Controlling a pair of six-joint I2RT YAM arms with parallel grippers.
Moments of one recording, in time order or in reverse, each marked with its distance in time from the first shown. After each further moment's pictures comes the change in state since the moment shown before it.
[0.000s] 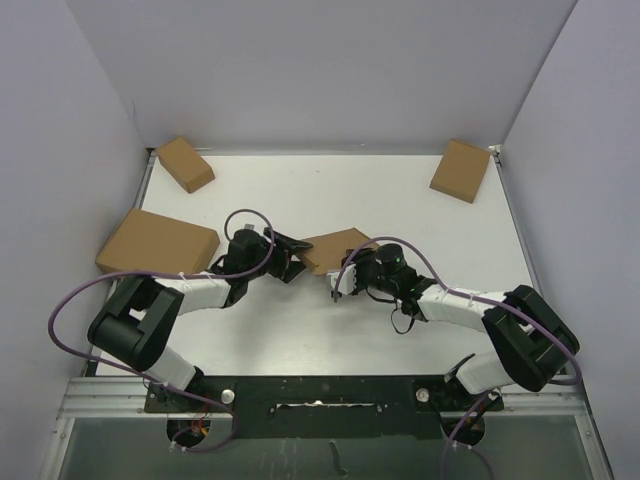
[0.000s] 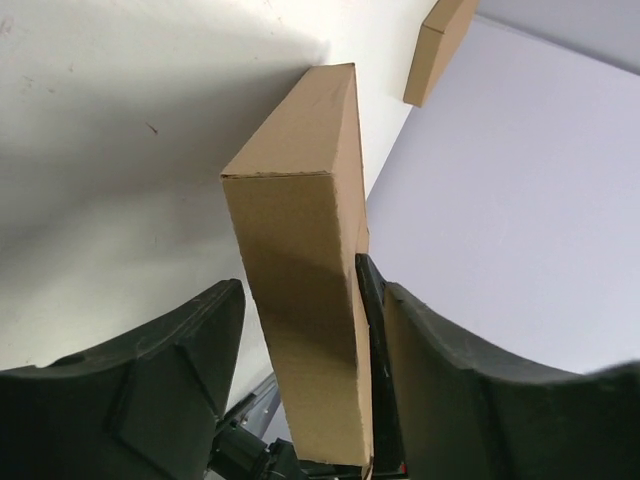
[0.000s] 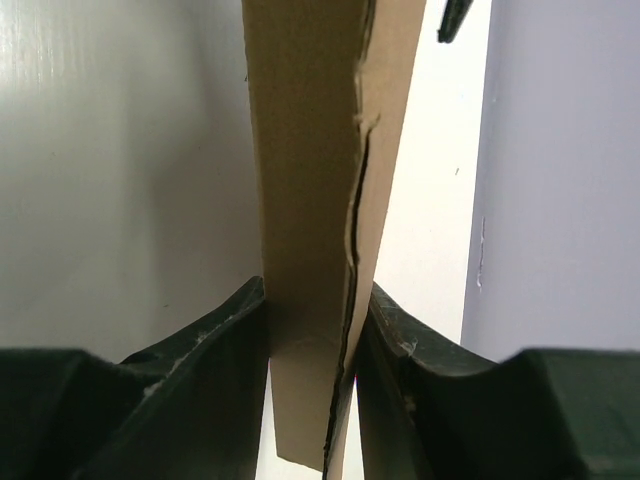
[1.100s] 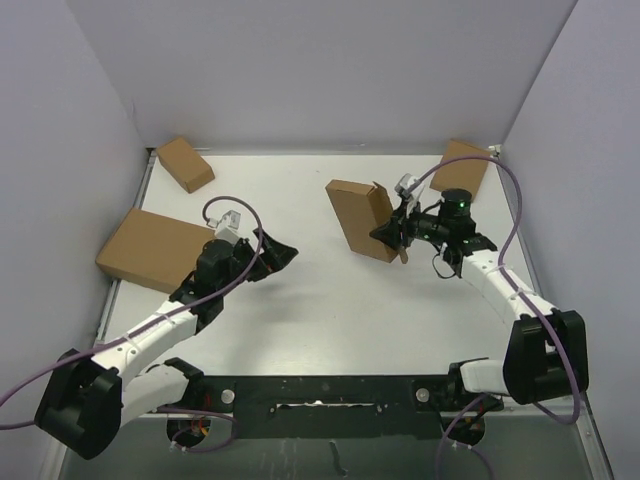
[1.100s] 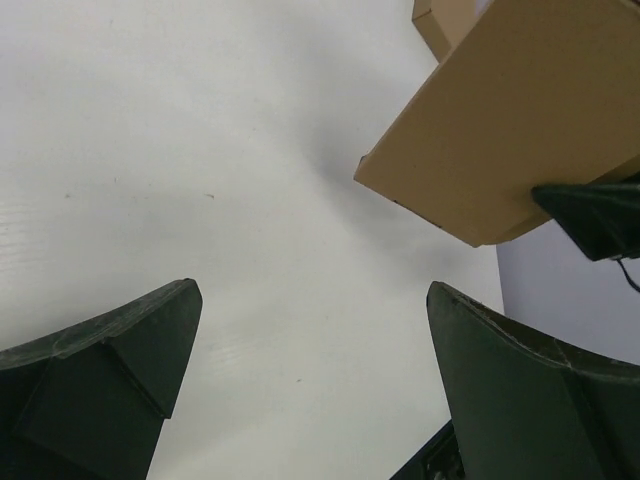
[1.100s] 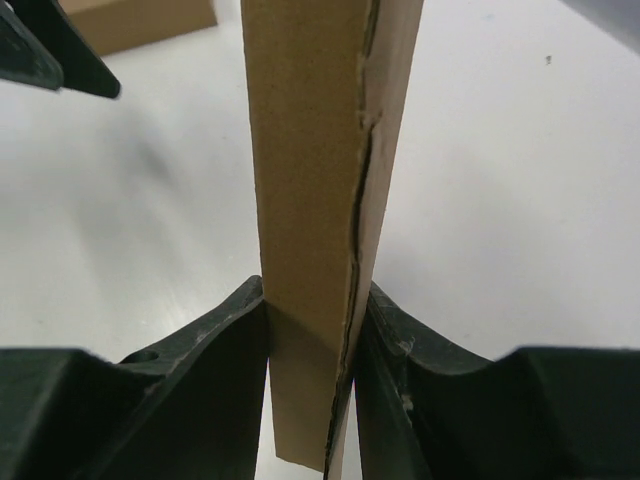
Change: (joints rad) left arm 0.000 -0.487 -0.078 -0.245 -0.149 0.690; right arm -0.452 -0.114 0.313 -0.369 -0.566 0.931
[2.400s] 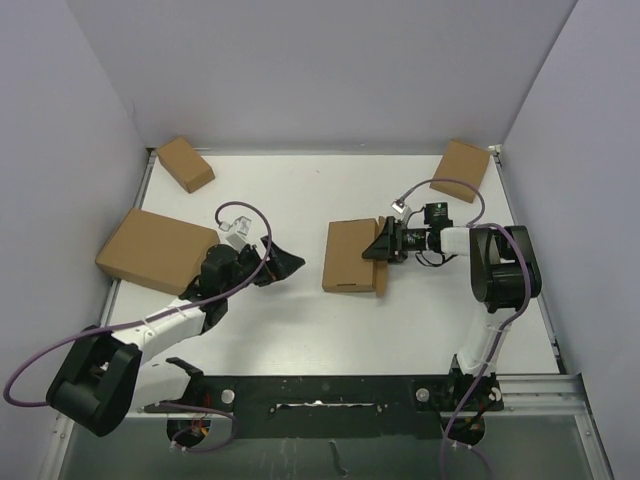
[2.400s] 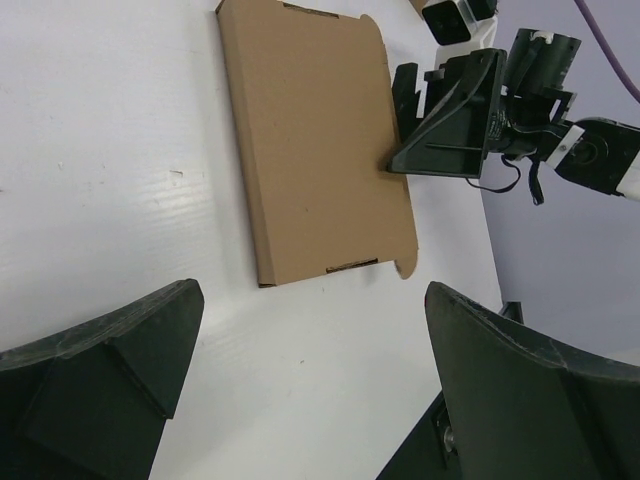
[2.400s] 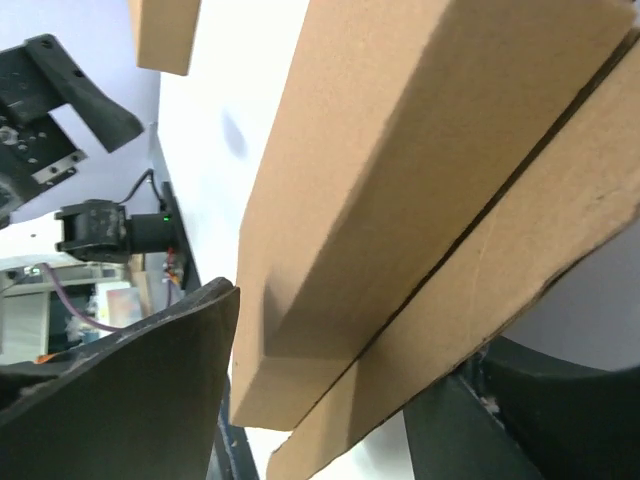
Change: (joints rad) left arm 0.021 0.126 -0.106 0.249 0.180 0.046; right arm -0.121 0.612 0.113 -0.013 -0.335 0.588
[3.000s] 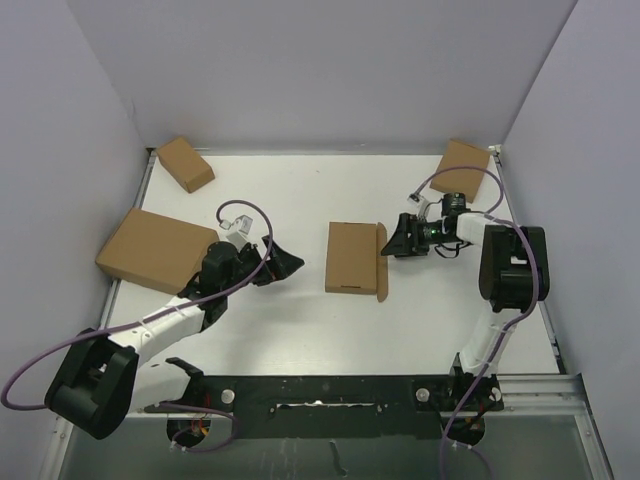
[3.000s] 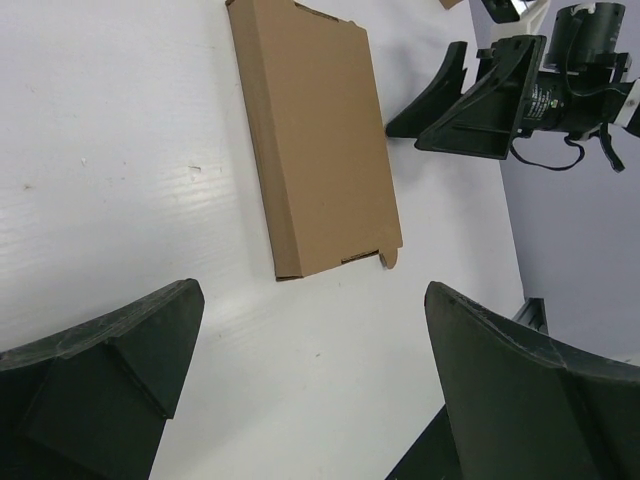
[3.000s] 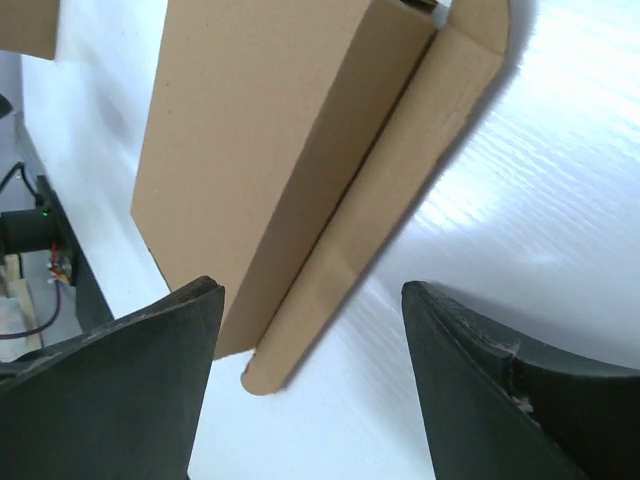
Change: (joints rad) left arm 0.001 -0.010 0.040 -0.096 -0.013 0.045; right arm -0.096 0.000 0.158 -0.397 0.185 -0.380
